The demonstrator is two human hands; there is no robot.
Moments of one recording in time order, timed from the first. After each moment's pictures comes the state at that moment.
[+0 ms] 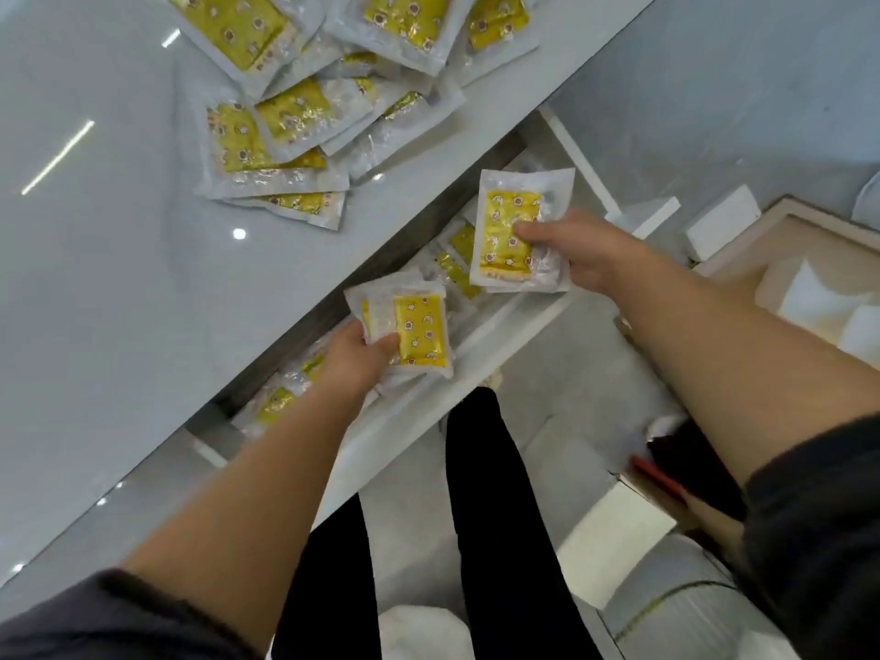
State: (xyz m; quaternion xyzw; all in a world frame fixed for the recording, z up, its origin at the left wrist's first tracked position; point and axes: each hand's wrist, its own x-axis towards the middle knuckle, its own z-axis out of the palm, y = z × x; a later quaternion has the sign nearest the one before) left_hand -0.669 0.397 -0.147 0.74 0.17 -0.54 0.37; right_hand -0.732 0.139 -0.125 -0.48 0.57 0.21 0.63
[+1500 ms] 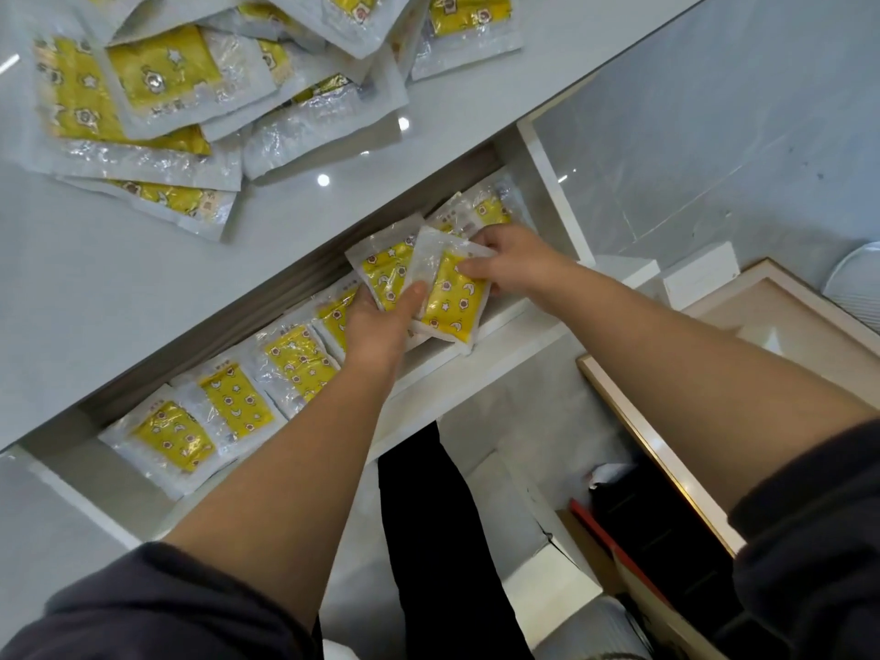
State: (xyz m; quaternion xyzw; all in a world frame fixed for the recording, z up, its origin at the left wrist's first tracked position) left_hand -0.705 0.270 -0.216 0.68 0.27 -0.42 0.53; right_hand -0.718 0.101 -0.199 -0.69 0.40 0.36 0.49
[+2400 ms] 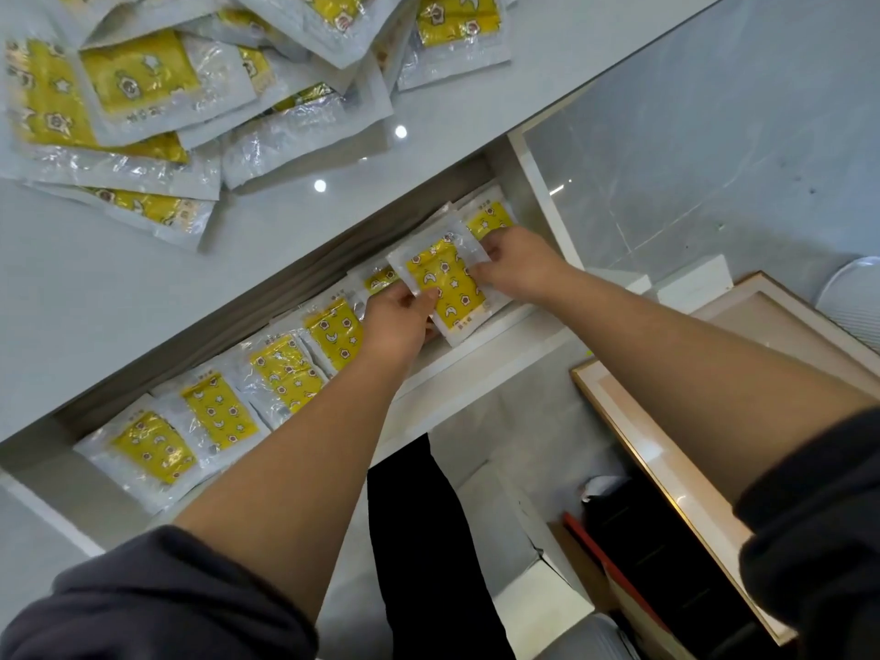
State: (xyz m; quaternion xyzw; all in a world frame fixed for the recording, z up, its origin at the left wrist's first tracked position) left_hand -0.704 0.239 -0.225 0.69 0.24 -0.48 0.48; right_hand -0.717 0.081 -0.207 -0.80 0.31 0.39 0.34
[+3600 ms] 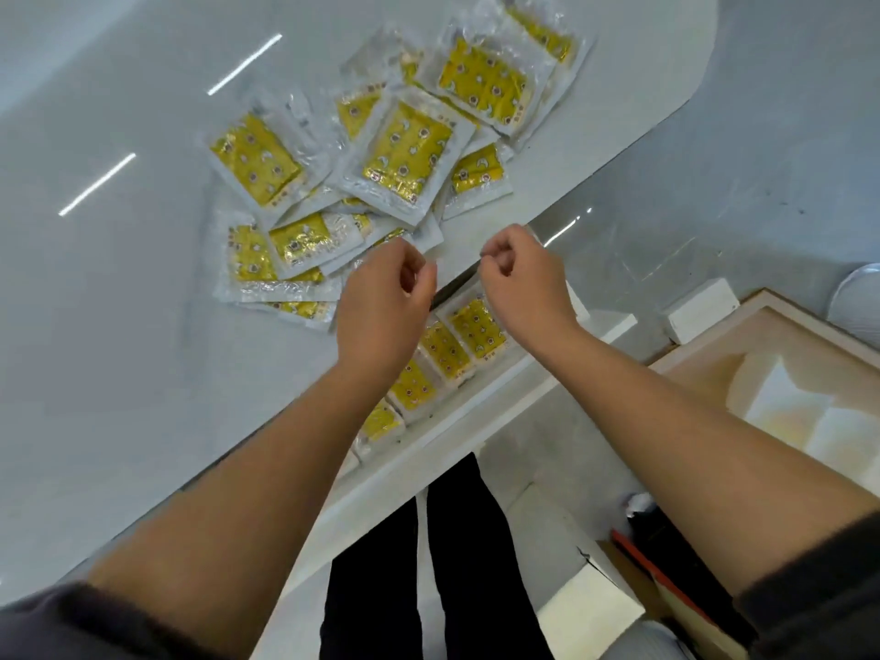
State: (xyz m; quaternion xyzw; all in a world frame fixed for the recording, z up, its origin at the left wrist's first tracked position) left_hand -0.598 0.261 -0.068 0.89 -0.15 -0.25 0.34; right_hand -0.669 0.130 -0.077 -0.80 0.42 0.07 0.43
